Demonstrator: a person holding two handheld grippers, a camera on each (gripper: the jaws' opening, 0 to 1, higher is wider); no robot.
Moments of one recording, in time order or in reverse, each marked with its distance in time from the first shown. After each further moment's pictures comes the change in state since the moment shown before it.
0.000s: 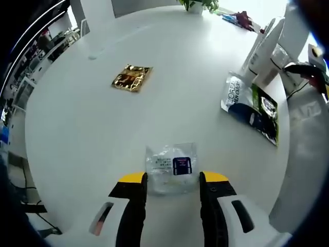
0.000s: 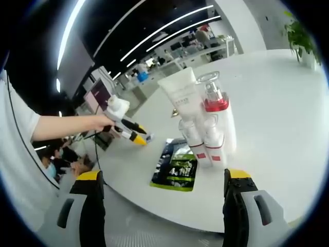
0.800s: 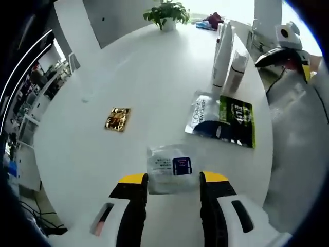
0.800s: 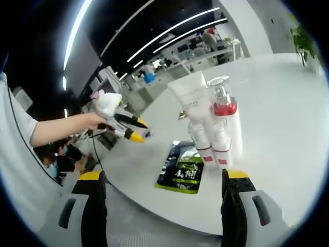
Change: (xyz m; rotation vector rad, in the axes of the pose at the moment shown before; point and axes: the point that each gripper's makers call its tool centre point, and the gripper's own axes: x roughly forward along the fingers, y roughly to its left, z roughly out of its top) left arm -0.058 -0.049 0.040 0.212 -0.157 0.029; right arm 0.002 0.007 0.002 -0.039 -0.016 0.054
